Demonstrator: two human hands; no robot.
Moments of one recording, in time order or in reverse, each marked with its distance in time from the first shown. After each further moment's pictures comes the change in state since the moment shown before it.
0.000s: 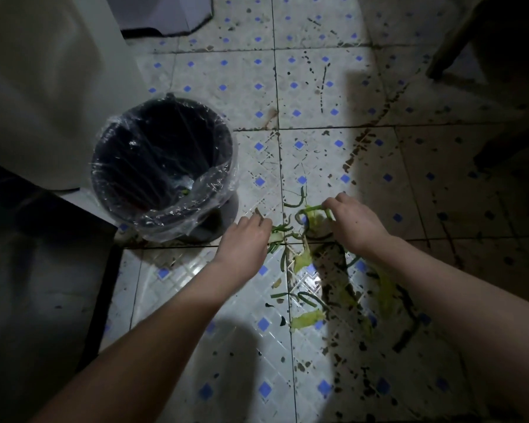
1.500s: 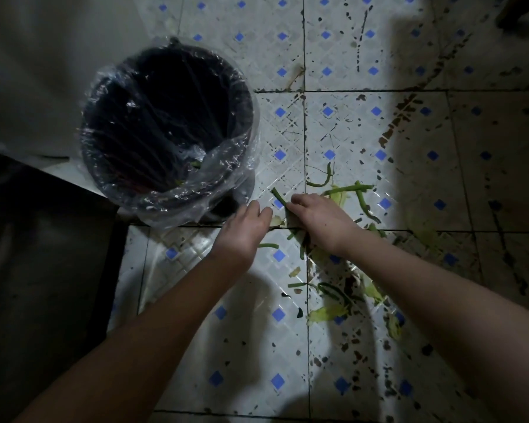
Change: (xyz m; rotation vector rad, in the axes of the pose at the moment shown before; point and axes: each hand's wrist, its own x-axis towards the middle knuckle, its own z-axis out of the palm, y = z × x) left_hand -0.002 -0.029 0.028 -0.092 -0.044 -0.083; right_hand 0.042 -0.051 0.069 -0.092 -0.170 -0.378
